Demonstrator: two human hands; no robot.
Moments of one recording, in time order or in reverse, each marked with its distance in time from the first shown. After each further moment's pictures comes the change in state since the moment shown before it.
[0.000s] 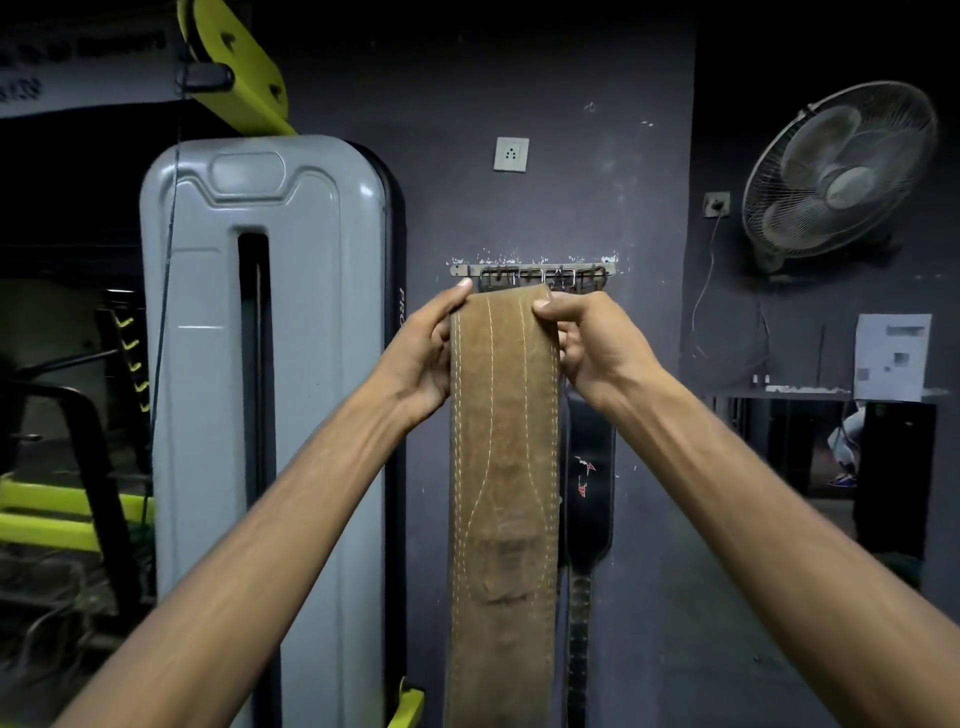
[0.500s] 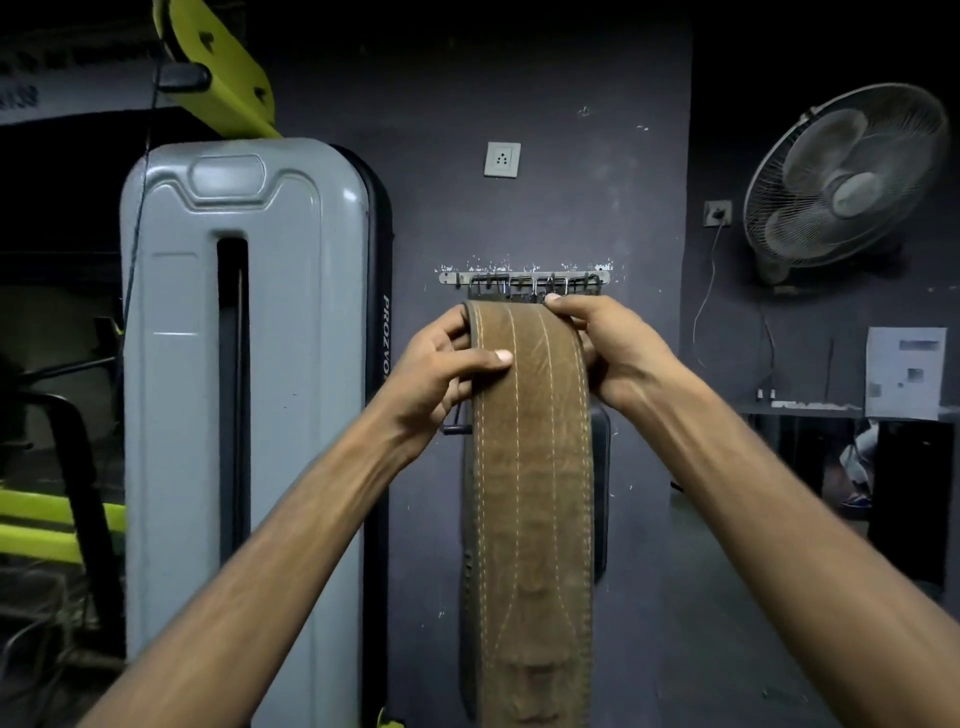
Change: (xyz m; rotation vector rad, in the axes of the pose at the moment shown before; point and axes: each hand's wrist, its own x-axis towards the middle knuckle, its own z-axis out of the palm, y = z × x) left_hand 0.024 -0.040 0.032 0.198 -0.189 0.281; right_hand 0.048 -0.002 -0.060 -0.110 0.036 0.056
